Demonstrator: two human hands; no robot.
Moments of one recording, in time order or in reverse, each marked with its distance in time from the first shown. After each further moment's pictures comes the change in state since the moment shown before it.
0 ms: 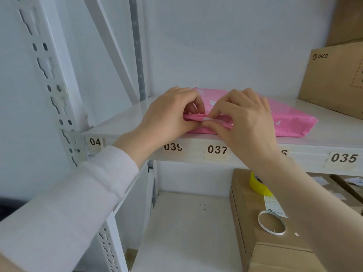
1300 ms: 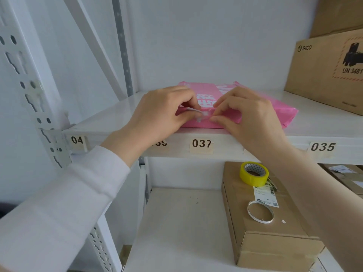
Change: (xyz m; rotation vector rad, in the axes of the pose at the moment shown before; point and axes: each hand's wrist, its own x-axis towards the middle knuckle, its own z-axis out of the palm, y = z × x) left_hand 0.000 0.014 0.007 0.016 0.014 0.095; right_hand -0.012 0.032 -0.019 0.225 -0.101 0.069
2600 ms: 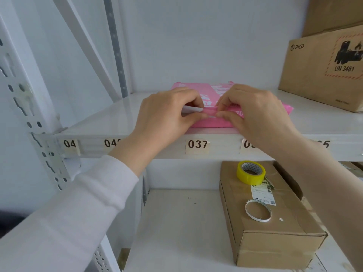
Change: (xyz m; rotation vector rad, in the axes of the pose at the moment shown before) left_hand 0.001 0.021 0.010 0.086 0.083 -0.088; right_hand 0.007 -0.008 -0.020 -0.164 -0.121 0.104
